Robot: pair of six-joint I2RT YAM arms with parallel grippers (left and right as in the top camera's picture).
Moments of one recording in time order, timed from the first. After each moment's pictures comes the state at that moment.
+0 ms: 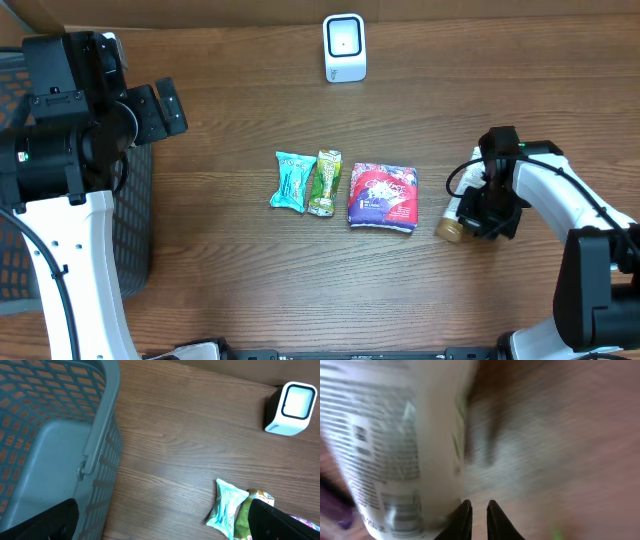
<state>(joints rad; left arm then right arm) 0.13 1.44 1.87 -1.29 -0.06 -0.15 0.06 1.72 1.03 -1.02 -0.12 0.49</state>
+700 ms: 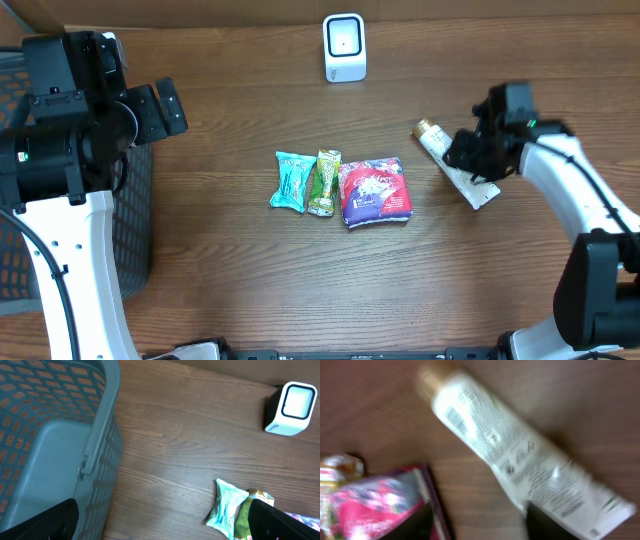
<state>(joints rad) 0.13 1.44 1.87 -1.29 -0.06 -0.15 0.05 1.72 1.25 -0.77 -0.26 0.30</state>
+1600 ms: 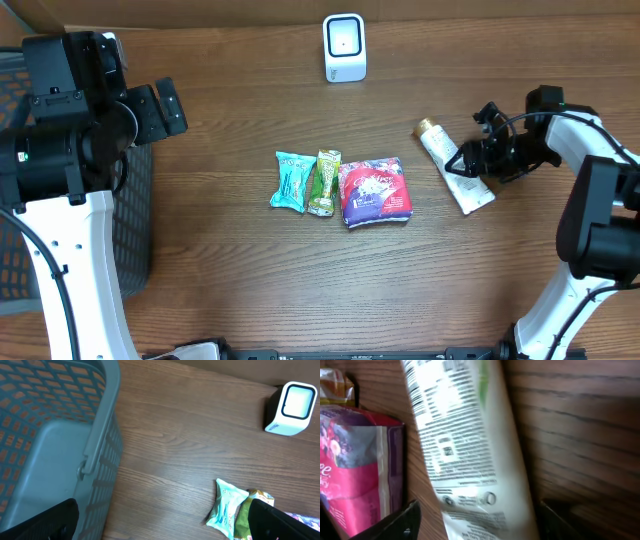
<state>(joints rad) 0.13 1.44 1.87 -1.29 -0.06 -0.15 -0.16 2.07 1.36 -0.88 -0.65 -0.41</state>
